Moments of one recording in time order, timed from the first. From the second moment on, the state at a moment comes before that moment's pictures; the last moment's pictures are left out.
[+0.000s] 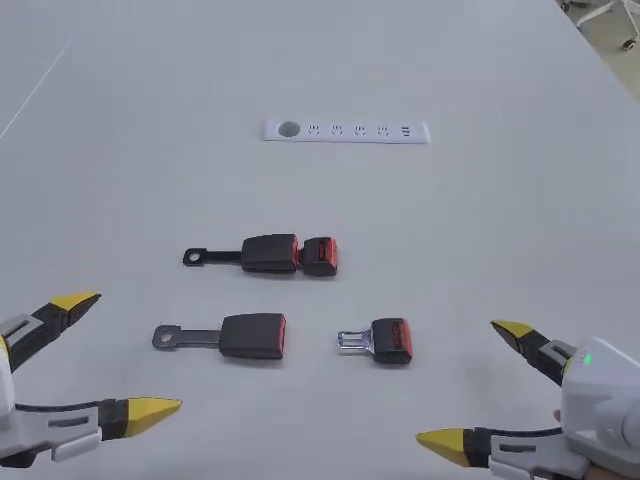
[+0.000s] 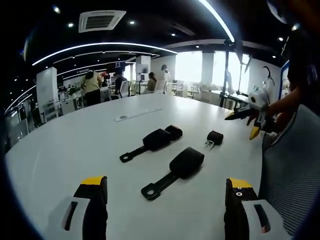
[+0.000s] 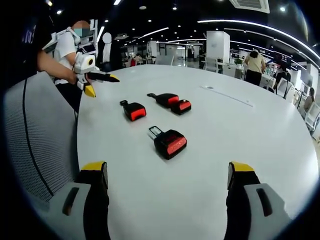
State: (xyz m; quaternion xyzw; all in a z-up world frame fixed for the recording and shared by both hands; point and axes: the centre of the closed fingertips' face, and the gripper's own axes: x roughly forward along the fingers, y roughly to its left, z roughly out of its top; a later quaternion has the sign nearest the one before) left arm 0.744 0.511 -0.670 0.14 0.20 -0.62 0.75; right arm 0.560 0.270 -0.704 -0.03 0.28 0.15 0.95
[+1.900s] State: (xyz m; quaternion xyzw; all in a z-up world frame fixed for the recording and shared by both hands) left arm 0.741 0.509 -0.669 0.14 0.19 -0.62 0.74; right arm 0.559 0.266 -0.704 -0.02 0.27 0.13 0.95
